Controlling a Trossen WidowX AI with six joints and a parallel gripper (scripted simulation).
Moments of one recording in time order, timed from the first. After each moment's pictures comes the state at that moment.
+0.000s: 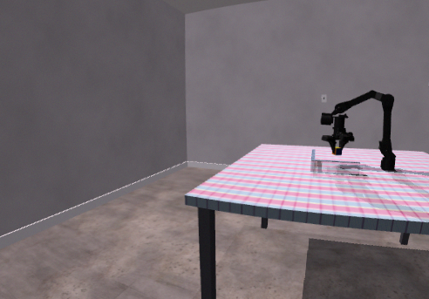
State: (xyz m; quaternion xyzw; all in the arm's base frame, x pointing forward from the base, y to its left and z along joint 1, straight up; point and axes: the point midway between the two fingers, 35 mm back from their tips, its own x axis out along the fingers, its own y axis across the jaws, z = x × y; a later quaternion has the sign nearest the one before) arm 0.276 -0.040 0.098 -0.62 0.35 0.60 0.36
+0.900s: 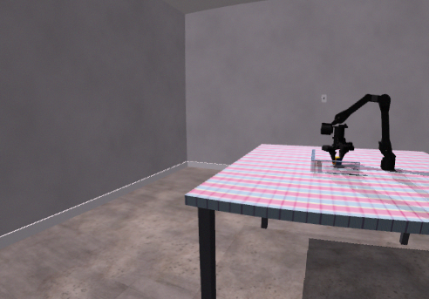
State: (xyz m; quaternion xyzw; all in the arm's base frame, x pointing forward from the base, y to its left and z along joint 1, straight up) arm 0.272 -0.040 0.043 -0.62 0.35 0.61 0.36
